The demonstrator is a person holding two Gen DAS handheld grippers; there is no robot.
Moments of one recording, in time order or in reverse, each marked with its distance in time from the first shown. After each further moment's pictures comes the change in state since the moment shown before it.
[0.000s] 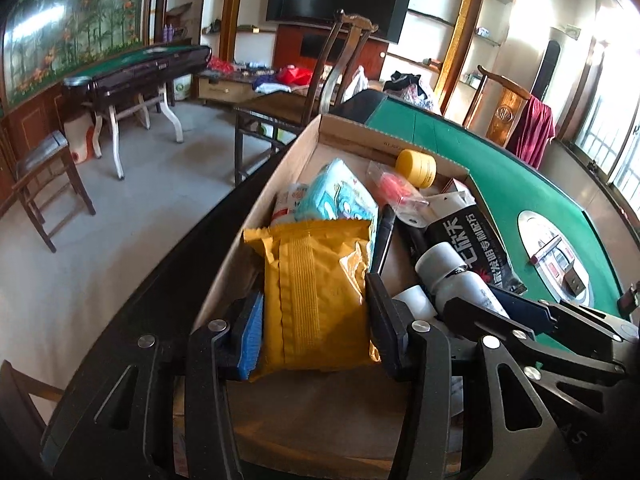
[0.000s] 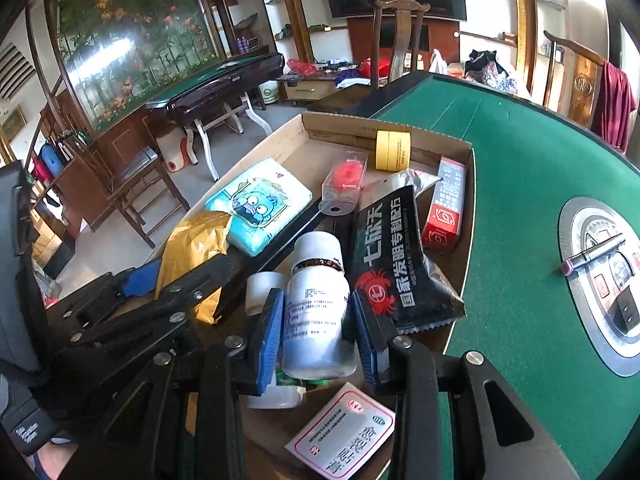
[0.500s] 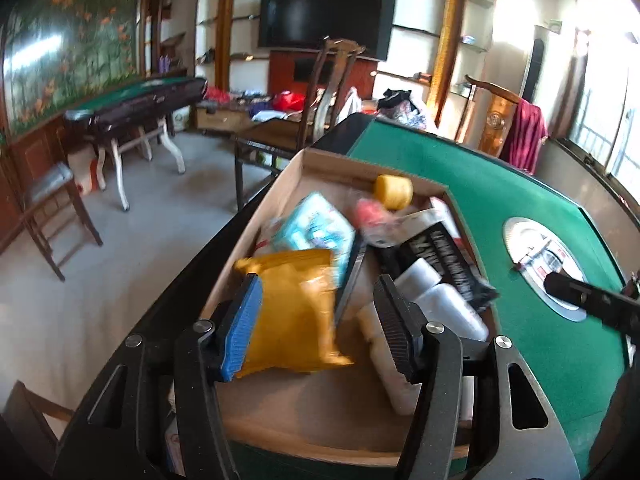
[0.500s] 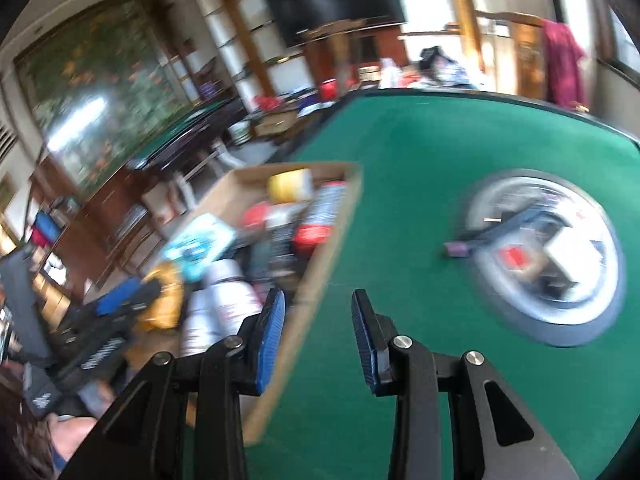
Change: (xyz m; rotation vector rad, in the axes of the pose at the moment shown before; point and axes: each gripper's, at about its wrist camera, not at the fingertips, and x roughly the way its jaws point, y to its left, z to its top) left arm -0.038 -0.031 0.002 0.090 -0.113 0.025; right arm -0.082 -0.109 -0.016 0.221 -0.120 -0.034
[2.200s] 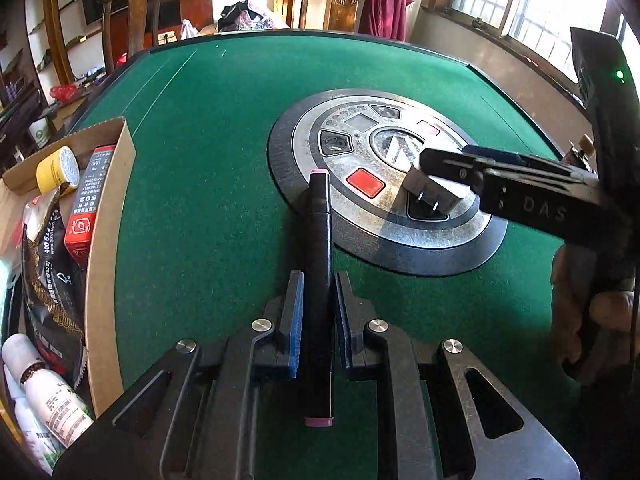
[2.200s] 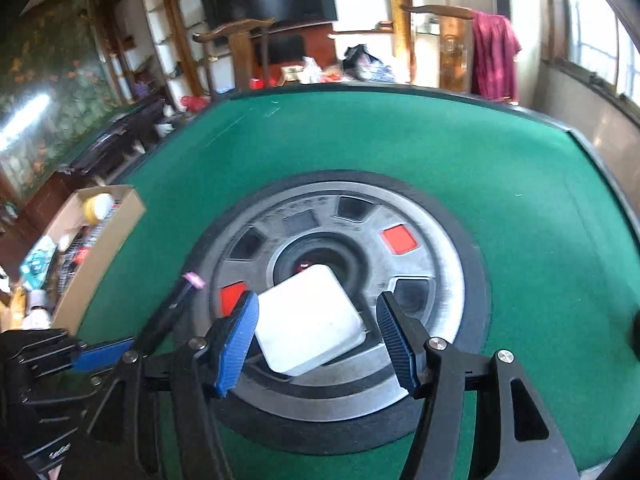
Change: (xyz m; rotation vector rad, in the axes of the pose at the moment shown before) left arm 0.113 -0.240 -0.015 0.358 0.345 -0.335; right arm 0.018 -0.180 0.024 -0.018 0.016 -0.195
